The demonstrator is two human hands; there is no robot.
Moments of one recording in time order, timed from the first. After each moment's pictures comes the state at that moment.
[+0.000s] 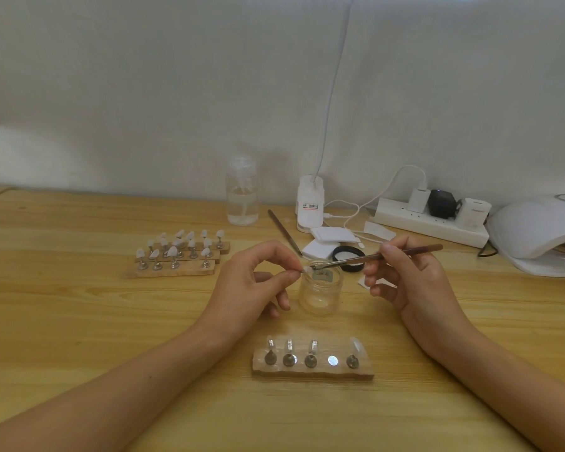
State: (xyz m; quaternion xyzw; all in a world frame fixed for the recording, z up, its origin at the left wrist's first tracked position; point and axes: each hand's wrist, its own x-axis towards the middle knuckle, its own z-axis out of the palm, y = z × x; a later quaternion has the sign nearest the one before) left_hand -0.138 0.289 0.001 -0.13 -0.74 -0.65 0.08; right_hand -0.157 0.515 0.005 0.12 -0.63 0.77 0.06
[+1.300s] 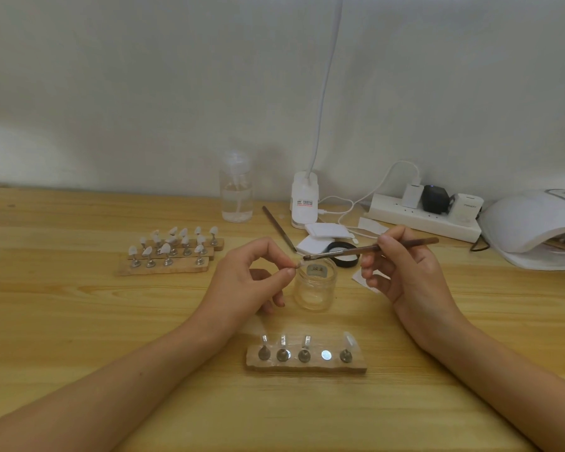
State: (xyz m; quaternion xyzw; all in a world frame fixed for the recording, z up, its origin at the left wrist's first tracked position) left_hand -0.140 0.290 -0.001 -0.13 -0.76 -0.64 0.07; right_hand -0.156 0.515 0.008 0.13 -0.62 0.77 0.06
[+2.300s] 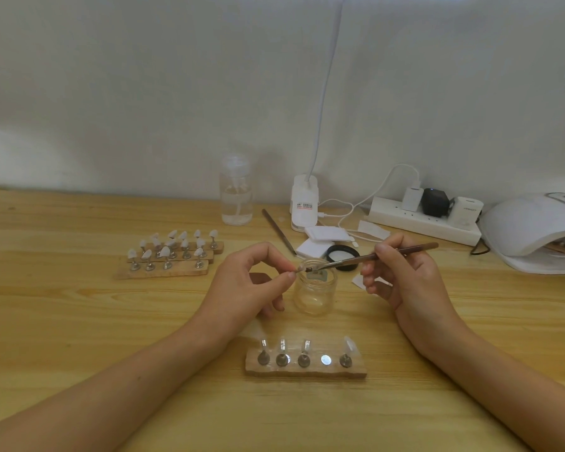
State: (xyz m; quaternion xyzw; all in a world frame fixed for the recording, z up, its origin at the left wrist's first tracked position) left_hand -0.139 0.290 0.000 -0.13 -0.75 -0.64 0.07; right_hand -0.157 0.515 0.004 0.12 -0.63 0.76 0.08
